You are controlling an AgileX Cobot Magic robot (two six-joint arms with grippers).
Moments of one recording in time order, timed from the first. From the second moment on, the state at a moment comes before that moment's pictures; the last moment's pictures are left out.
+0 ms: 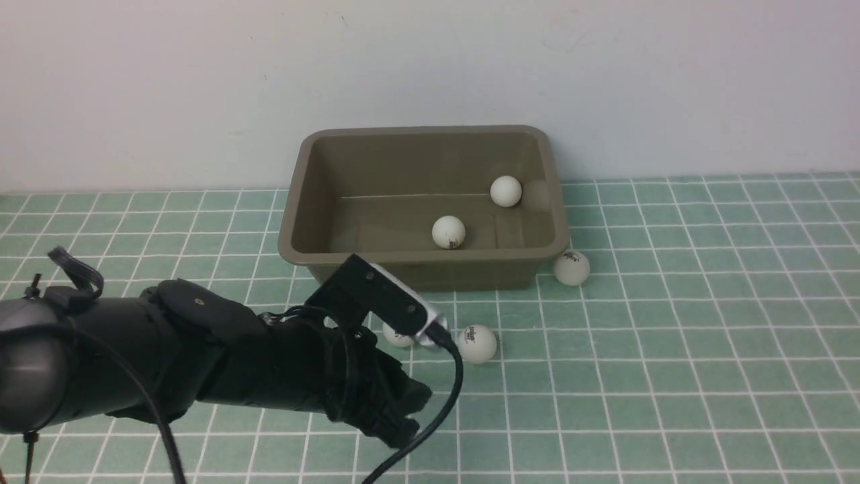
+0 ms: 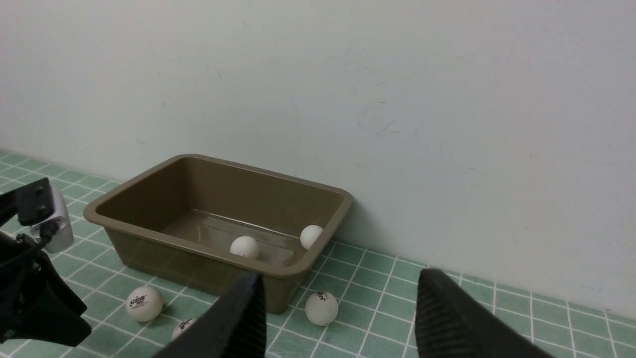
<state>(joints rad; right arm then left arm) 0.03 0.14 -0.53 0.53 0.70 -0.57 -0.47 1.59 -0.74 -1.30 0.41 1.53</state>
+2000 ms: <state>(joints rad) 0.03 0.14 -0.53 0.53 0.68 -0.55 -0.47 1.83 -0.95 -0.91 0.05 0.89</state>
